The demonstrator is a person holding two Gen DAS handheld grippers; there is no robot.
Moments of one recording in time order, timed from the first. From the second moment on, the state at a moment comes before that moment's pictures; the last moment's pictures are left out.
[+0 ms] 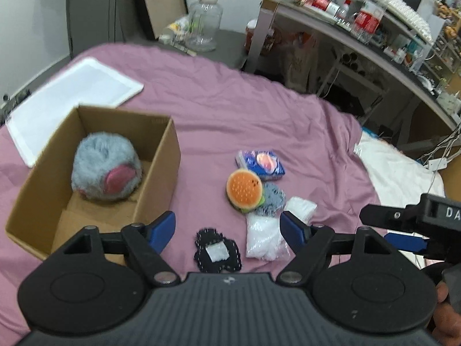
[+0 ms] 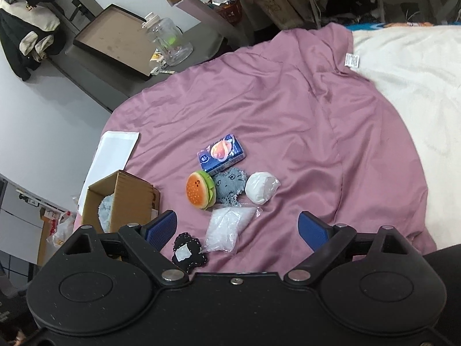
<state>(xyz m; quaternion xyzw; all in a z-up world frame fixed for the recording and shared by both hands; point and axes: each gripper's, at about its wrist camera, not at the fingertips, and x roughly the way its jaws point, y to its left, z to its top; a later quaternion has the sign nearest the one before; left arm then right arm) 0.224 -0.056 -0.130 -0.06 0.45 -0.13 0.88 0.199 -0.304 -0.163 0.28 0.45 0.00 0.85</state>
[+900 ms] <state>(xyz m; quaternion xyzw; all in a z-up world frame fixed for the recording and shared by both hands) 0.246 -0.079 -0.206 -0.01 0.53 -0.07 0.84 0.241 -0.299 -0.234 0.35 0.50 0.03 0.79</state>
